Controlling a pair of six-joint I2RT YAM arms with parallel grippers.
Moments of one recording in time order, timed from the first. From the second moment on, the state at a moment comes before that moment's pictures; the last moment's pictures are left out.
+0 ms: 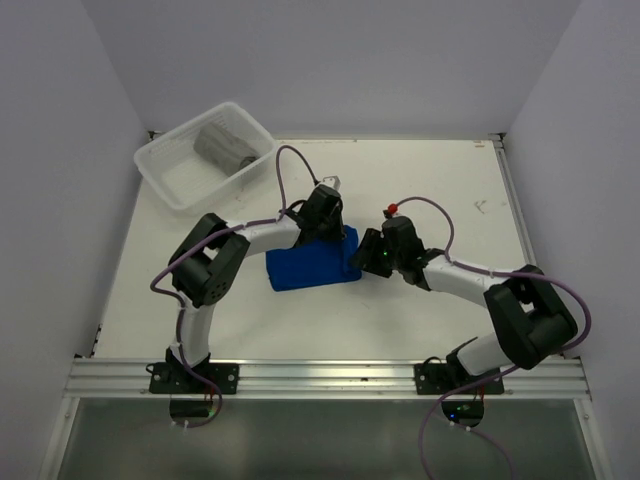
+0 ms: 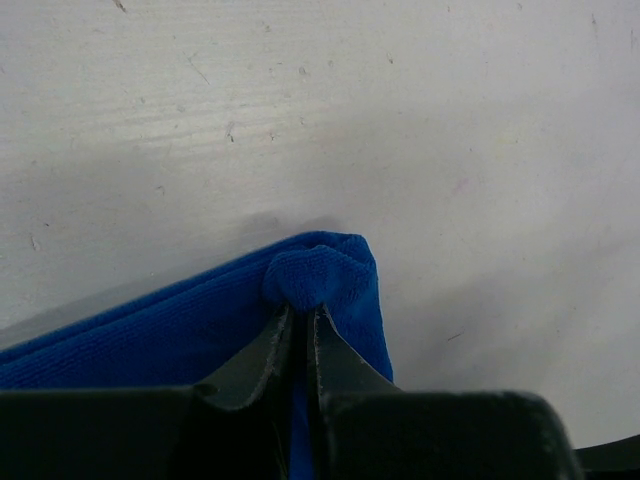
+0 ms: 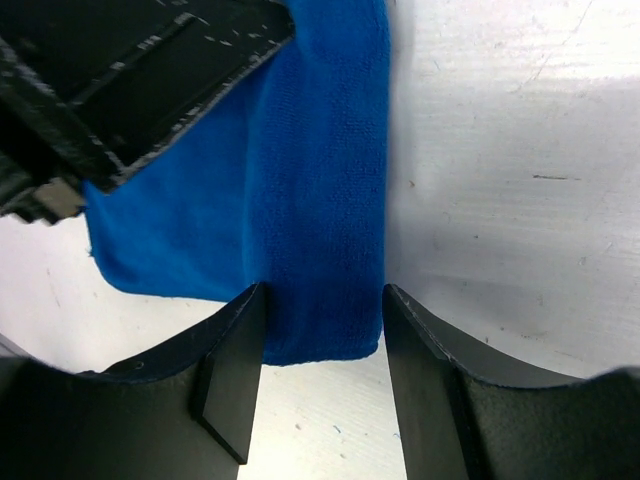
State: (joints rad) left arm -0.70 2.03 1.30 -0.04 -0.03 -0.69; right arm 0.54 1.45 0.65 0.04 -0.11 0.80
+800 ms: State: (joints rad) left arm -0.68 2.00 1.29 -0.07 -0.02 -0.68; right arm 0.58 1.53 0.65 0.09 -0.07 0.66
